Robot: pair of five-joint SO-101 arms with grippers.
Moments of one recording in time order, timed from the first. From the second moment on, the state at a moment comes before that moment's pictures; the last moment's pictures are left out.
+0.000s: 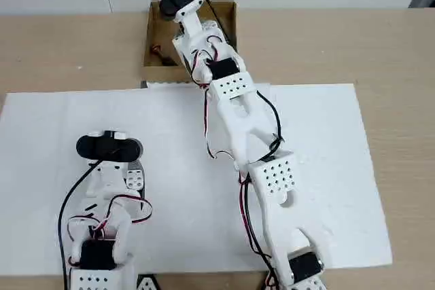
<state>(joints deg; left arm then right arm) -2.5 -103.5 96.6 51.2 0.2 -25.4 59.4 -59.8 32.5 9.3</state>
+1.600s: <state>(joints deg) -2.5 -103.5 96.6 51.2 0.2 -17.9 34.0 -92.0 95.6 0.4</state>
